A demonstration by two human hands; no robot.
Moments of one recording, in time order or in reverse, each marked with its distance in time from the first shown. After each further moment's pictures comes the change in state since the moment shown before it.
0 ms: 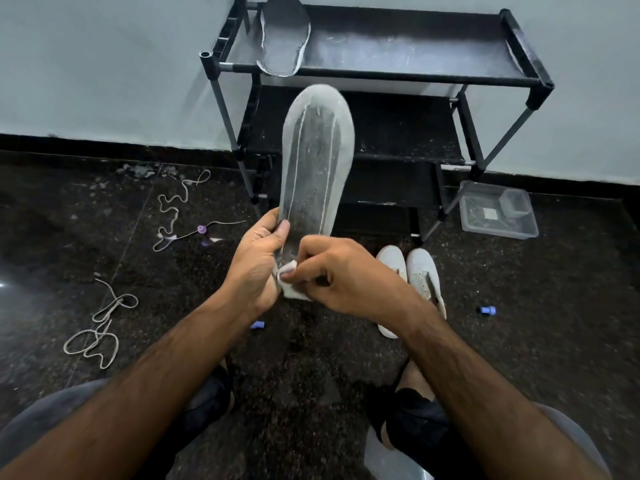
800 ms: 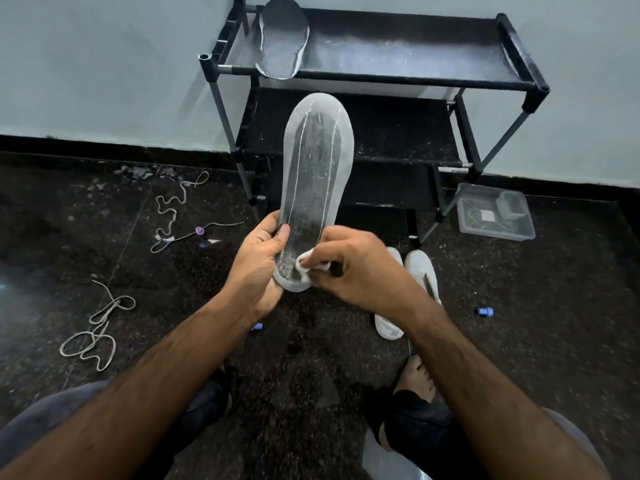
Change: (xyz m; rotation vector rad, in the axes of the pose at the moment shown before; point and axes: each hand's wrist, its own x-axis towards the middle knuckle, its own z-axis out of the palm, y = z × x) left_hand -0.001 -0.002 -0.001 -0.021 -0.051 -0.023; right_hand -0.009 0.009 -0.009 0.003 0.116 0.110
